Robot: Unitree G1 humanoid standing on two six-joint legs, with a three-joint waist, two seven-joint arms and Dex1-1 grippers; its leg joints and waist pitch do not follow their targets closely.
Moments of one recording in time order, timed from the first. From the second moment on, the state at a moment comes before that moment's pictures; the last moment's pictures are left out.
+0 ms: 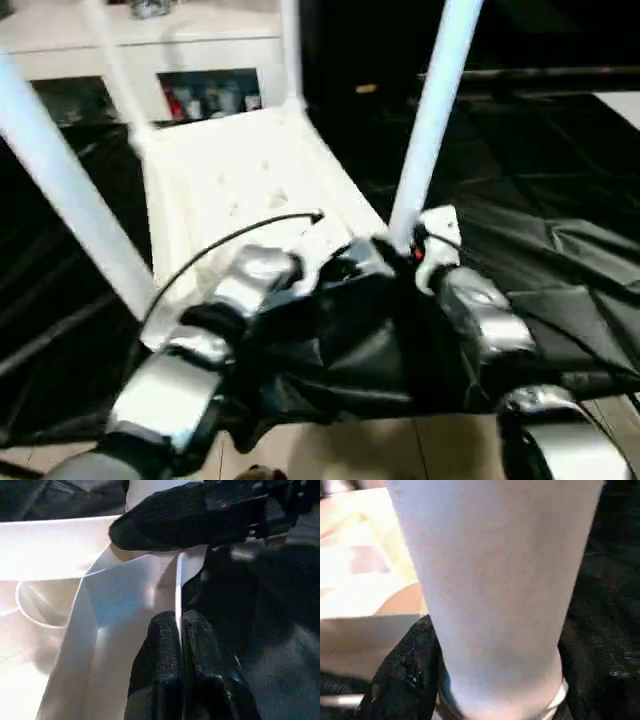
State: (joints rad) left arm -0.87 0.05 -0.20 1.13 0.12 -0.08 -0.76; right arm -0.63 -0.10 -0.05 0.87 0.08 -0.04 0.35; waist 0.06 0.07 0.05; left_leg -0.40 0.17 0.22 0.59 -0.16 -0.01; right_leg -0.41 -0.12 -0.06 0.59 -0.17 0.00
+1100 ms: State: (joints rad) left arm -0.74 0.24 -0.23 0.92 0.07 -0.14 -1.32; right arm -0.51 -0.38 0.12 0.60 0.16 -0.04 1.21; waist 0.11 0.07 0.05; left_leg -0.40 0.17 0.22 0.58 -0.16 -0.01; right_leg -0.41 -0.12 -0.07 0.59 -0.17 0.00
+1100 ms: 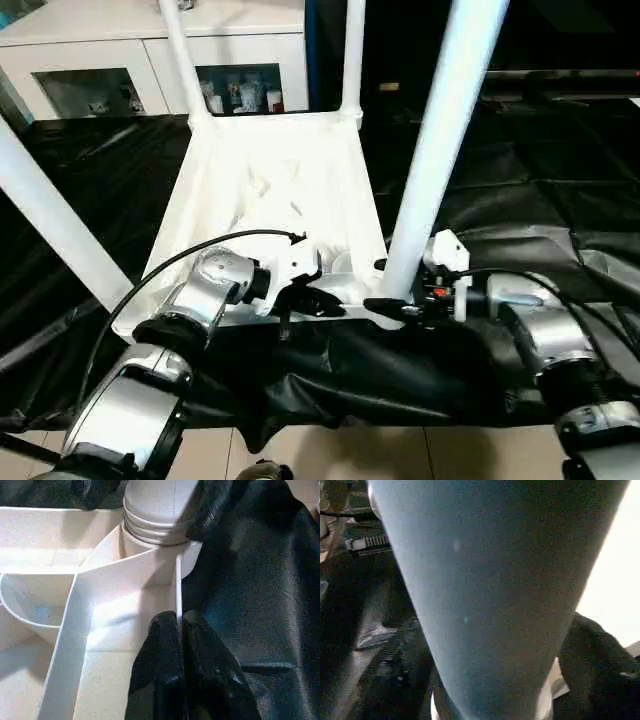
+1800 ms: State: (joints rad) left arm -0.81 0.11 -0.21 1.05 0.11 -0.09 -0.92; right arm -0.53 -0.20 0.00 0.70 0.11 -0.01 0.63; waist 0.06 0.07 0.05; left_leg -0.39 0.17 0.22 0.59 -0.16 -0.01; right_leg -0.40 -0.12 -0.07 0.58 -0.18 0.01
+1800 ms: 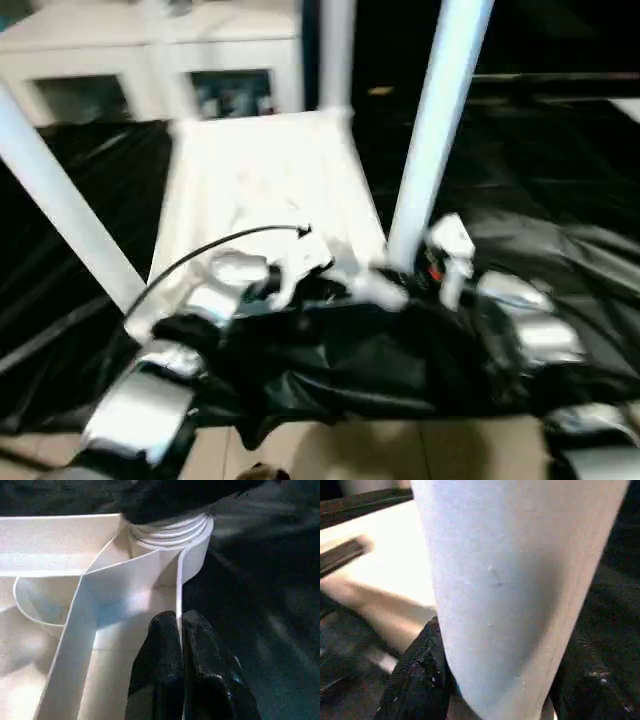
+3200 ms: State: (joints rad) left arm -0.74 0.24 -0.22 0.92 0.06 -0.11 -1.35; right arm -0.51 -0.38 0.11 0.60 0.19 0.02 1.25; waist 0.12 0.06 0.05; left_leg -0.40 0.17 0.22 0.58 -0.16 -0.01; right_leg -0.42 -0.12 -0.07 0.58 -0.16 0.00
